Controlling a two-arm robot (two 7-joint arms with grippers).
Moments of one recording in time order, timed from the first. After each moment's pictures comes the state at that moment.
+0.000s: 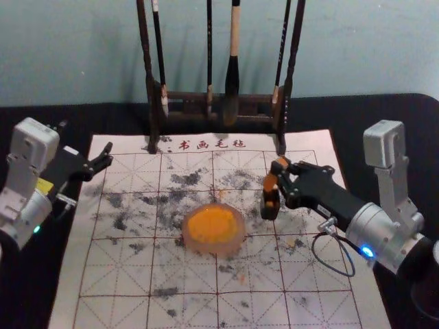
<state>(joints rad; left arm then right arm) -0.20 0.60 0.45 -1.41 -0.25 -0.12 0.03 0.01 0.37 -0.28 -1.65 0.35 0.08 0.35</state>
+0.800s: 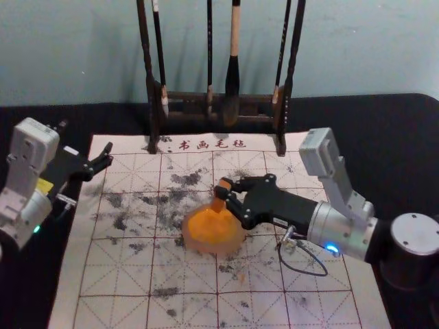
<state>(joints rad) -0.20 0.60 0.45 -1.41 -0.25 -0.12 0.03 0.22 0.41 -0.49 -1.47 0.35 0.01 0.59</state>
